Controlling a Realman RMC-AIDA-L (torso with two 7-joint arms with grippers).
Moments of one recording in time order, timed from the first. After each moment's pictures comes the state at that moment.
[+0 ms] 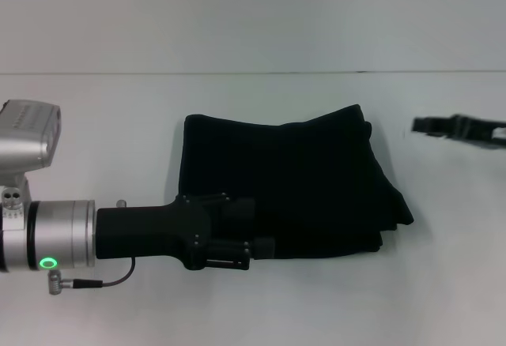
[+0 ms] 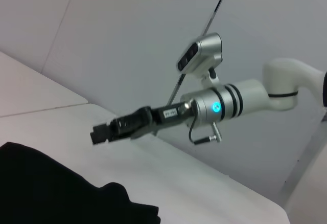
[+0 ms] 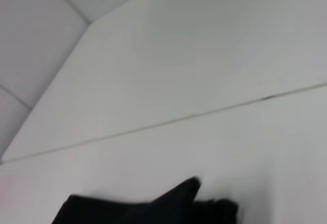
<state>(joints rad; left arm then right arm) -0.62 -2.10 0.55 0.48 2.11 1.70 -1.41 0.66 1.94 -0.74 -0.49 -1.99 -1.07 2.10</state>
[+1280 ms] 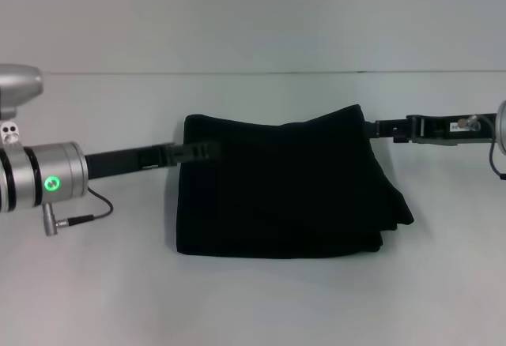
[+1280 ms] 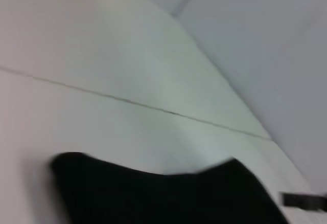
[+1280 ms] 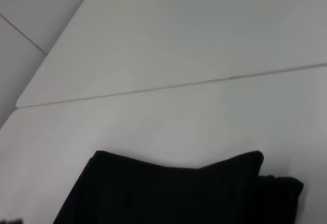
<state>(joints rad) -0.68 -2.07 0.53 0.48 2.10 1.25 -1.94 0.78 1.96 -0.77 -0.46 -2.15 -1.09 2.20</state>
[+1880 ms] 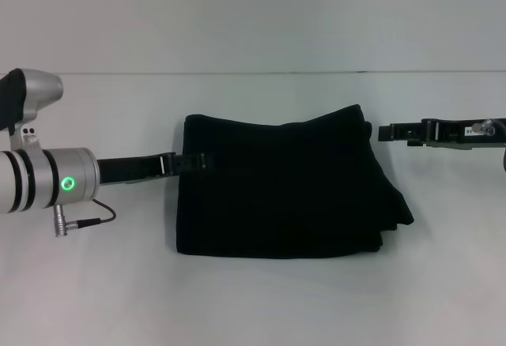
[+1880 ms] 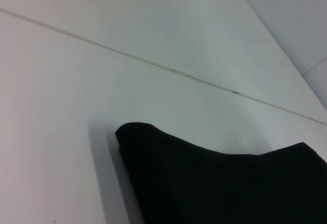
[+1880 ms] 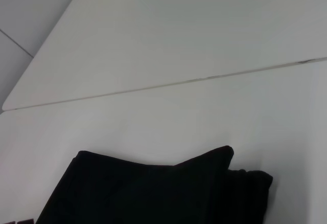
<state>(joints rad) -0.70 -2.07 0.64 0.47 2.15 1.08 -2.07 0.75 1.94 -0.77 -0.48 -2.15 -1.09 2.20</state>
